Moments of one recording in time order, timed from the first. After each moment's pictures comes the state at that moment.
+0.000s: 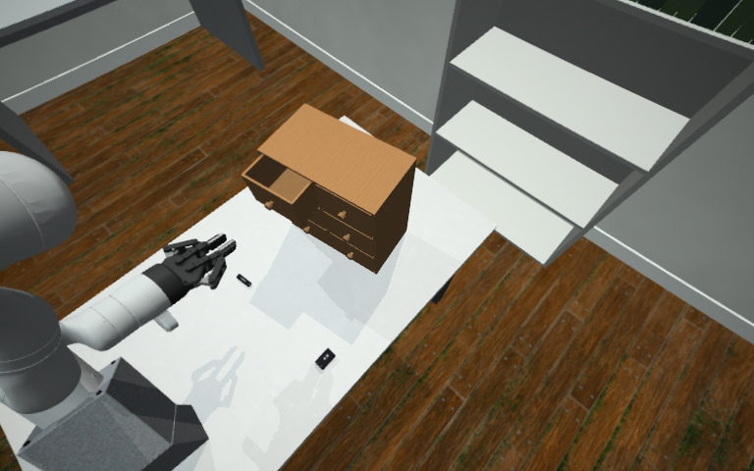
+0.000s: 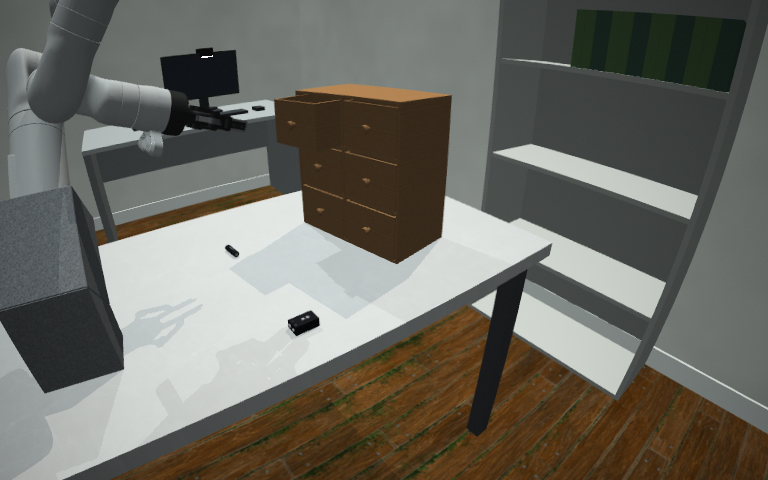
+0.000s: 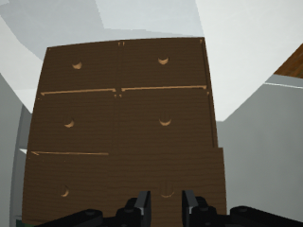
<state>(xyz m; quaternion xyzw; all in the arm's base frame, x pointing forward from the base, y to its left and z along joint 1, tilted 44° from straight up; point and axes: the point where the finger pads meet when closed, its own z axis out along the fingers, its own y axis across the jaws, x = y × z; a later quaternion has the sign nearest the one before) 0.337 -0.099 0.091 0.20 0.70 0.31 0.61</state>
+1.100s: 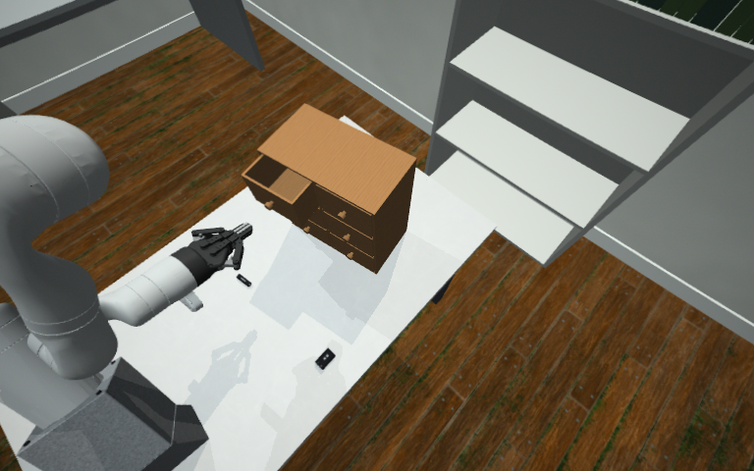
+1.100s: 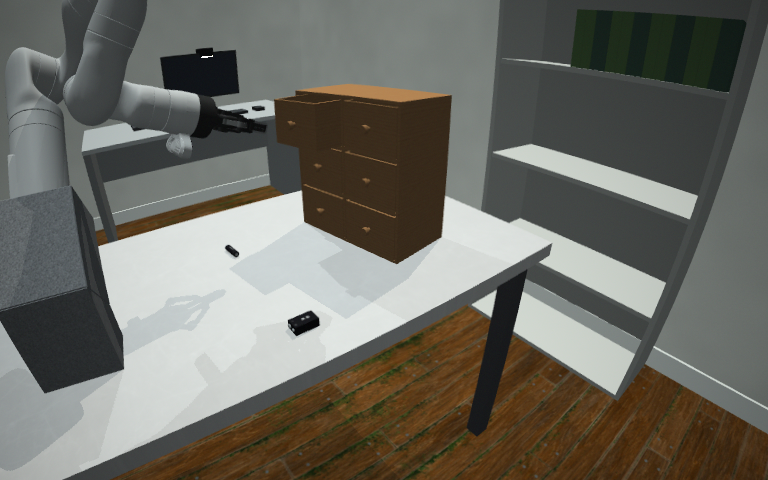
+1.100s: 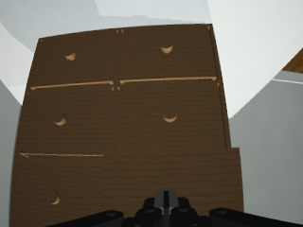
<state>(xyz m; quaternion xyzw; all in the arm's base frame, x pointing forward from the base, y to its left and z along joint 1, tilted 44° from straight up) 0.388 -0.095 0.088 0.20 0.70 0.31 0.61</state>
